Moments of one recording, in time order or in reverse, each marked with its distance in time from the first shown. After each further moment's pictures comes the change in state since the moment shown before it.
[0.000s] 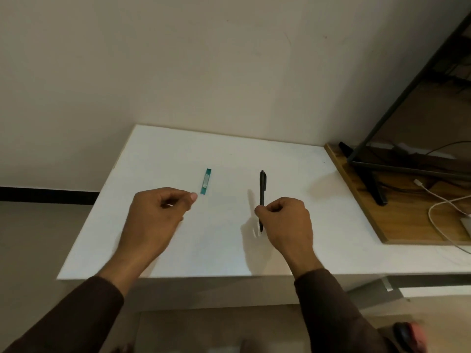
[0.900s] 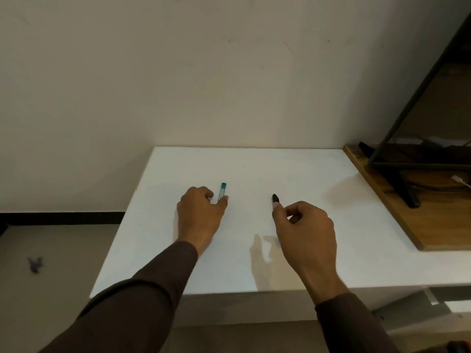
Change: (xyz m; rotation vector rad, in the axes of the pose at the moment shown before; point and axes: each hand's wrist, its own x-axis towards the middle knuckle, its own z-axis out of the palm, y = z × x) left_hand 0.059 -0.011 0.060 0.340 0.146 -0.015; right_hand -0.015 -0.009 -0.006 0.097 0.156 -0.140
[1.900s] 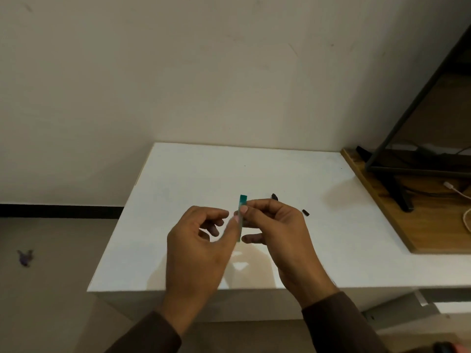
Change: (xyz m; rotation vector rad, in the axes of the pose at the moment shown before) left_hand -0.097 0.023 -0.056 -0.341 0.034 0.195; right_hand -0.017 -0.031 0.004 0.732 -0.479 0.128
